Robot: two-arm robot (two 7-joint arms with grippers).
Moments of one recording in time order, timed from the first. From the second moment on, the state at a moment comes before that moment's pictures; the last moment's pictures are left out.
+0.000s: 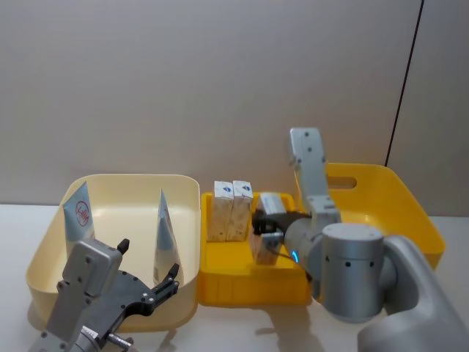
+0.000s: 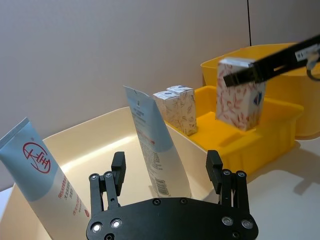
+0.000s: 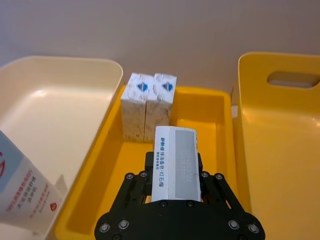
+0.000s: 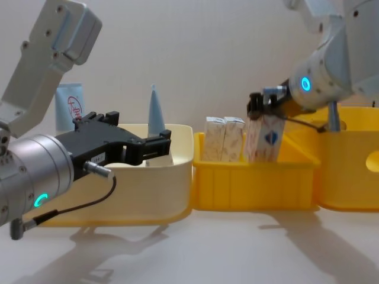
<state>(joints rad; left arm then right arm) -0.24 0.38 0.45 -1.63 -0.20 0.01 -0.01 0.58 -0.04 -0.30 -1.38 0.21 0.75 -0.18</state>
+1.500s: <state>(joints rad) -0.24 0.38 0.45 -1.63 -0.20 0.01 -0.01 0.67 0.07 -0.18 -1.42 0.04 0.79 -0.32</state>
